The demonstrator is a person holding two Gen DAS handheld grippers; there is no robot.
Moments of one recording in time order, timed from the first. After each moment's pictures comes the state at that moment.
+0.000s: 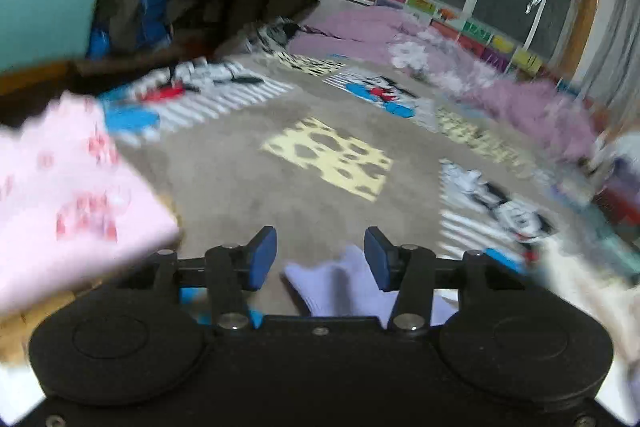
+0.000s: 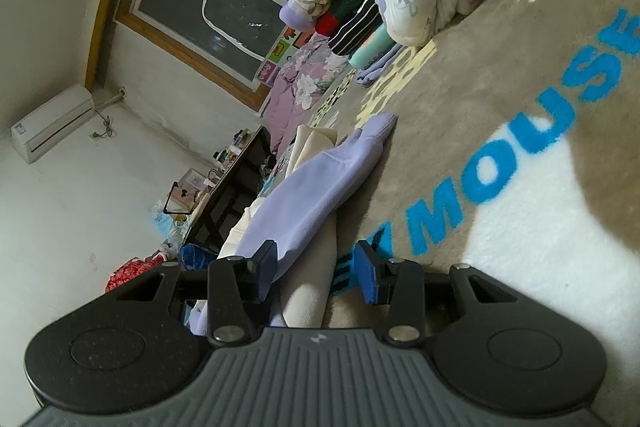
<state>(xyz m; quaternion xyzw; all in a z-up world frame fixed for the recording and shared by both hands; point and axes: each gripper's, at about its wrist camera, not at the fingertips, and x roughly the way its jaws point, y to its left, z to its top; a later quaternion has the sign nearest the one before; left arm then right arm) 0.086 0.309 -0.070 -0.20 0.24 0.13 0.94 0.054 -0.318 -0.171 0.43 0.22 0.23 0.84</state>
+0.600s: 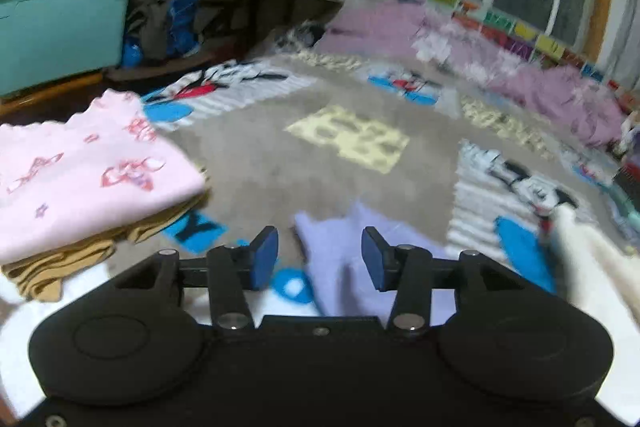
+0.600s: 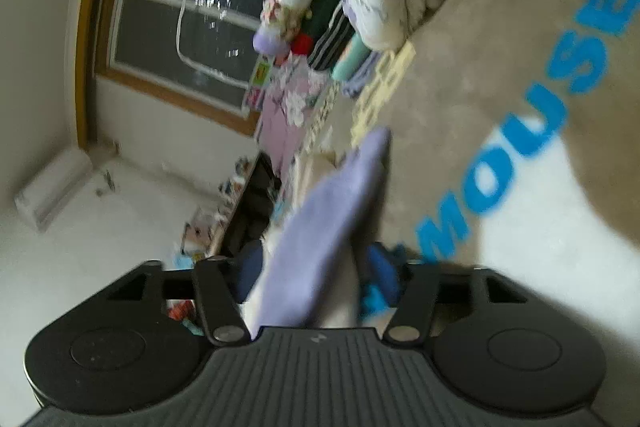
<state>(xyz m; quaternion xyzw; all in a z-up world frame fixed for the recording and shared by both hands) 0.060 0.262 -0.067 -0.15 0.23 0.18 0.94 0.069 -0.330 -0.161 0.53 0.22 0.20 0.79</state>
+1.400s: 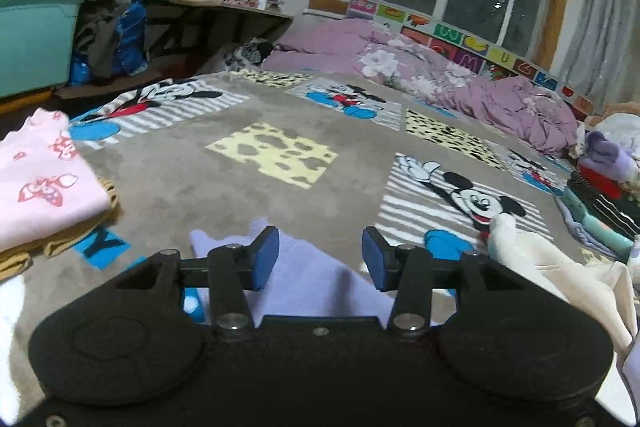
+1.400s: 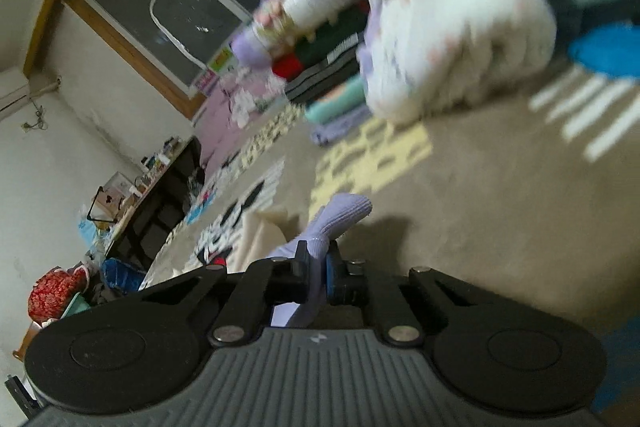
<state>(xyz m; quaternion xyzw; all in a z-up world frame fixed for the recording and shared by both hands) 0.084 0.227 -0.068 -0.15 0.20 0.12 0.96 0.135 -0.328 -0.110 0.36 0.24 0.13 0.89</state>
